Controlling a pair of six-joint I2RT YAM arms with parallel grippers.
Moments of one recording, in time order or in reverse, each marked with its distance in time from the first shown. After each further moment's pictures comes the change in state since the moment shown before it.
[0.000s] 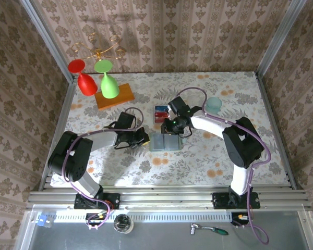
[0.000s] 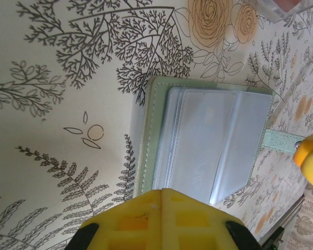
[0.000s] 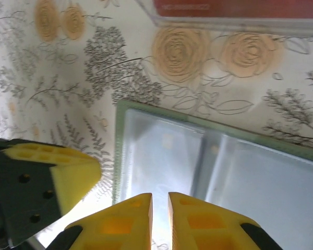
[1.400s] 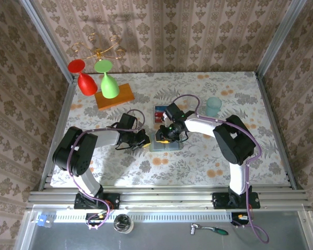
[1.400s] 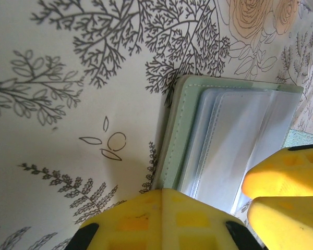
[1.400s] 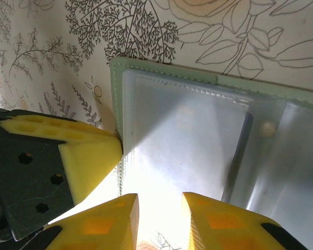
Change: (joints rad) left arm 0.000 0.072 0.005 0.016 0.024 0.001; right arm 0.040 0.090 -0.014 0.018 -0.076 0.033
